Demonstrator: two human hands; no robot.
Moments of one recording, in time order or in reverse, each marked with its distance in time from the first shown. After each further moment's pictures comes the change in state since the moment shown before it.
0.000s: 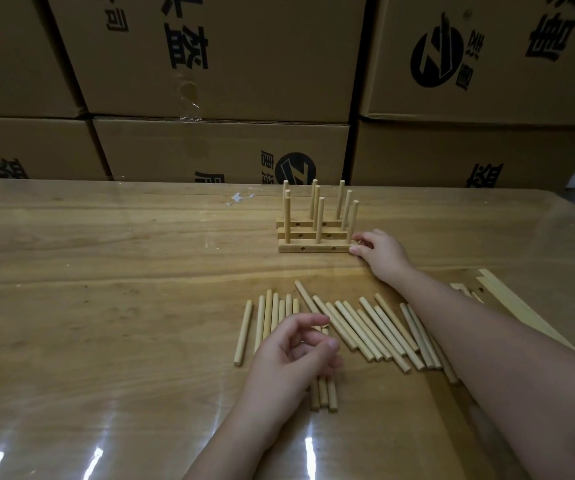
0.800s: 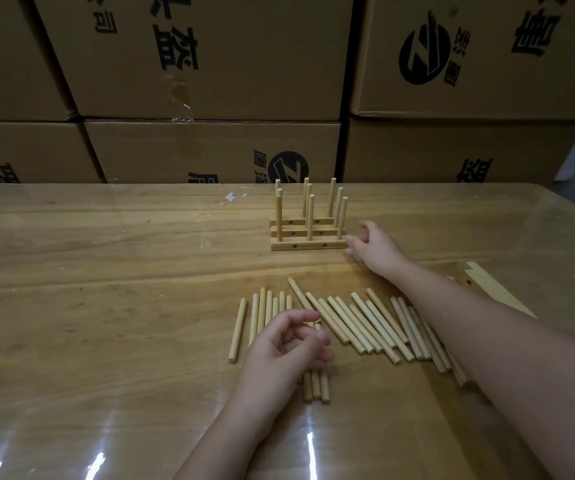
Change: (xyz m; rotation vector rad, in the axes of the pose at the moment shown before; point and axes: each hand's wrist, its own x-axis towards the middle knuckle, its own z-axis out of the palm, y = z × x) left_hand -0.003 0.001 -0.002 0.002 -0.006 -0.021; right_hand -0.012 -0.010 -0.009 0.108 -0.015 0.137
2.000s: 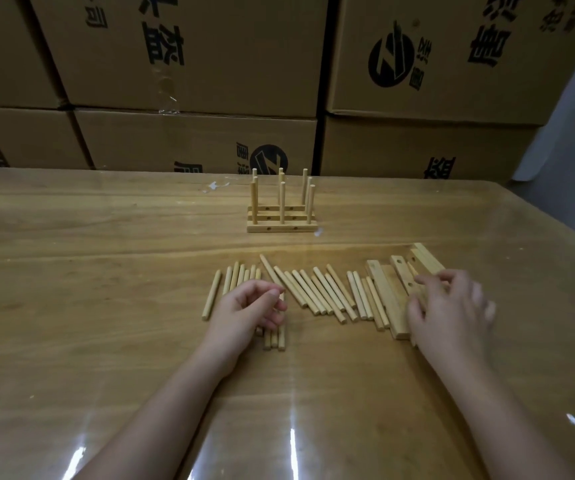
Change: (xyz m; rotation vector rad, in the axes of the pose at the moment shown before) left_hand -0.001 -0.002 0.001 0.176 0.043 0.038; right_hand -0.204 0.037 -0.072 -0.661 0.419 0.064
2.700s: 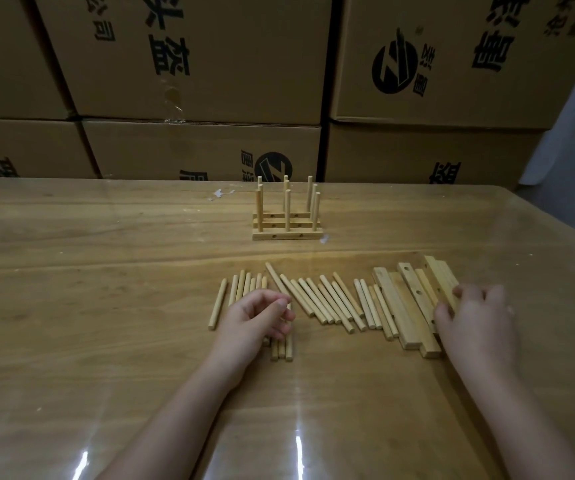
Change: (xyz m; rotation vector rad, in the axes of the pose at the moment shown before) left_hand 0.002 -0.006 -0.002 0.000 -0.011 0.008; right_hand 0.004 0.007 -0.010 0.065 -0.043 0.204
